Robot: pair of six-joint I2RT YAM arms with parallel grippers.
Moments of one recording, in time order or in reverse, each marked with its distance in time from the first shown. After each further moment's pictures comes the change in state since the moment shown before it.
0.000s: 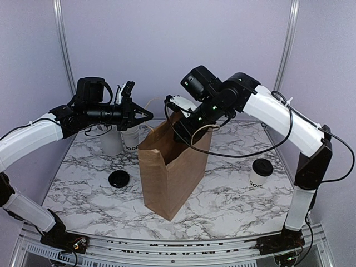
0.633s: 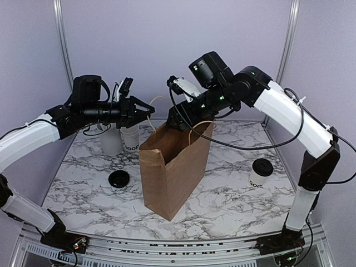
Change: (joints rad) left arm -0.017 -0.030 -0.001 0.020 -0.016 -0.012; right arm 0.000 -0.040 0.048 0.100 0.007 0.037
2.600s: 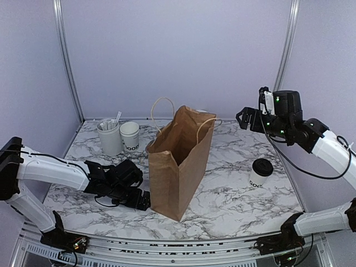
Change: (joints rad) left arm -0.372 0.117 -0.534 -0.219 -0.632 0.022; right arm -0.455 -0.731 -1.054 0.647 0.156 0.265
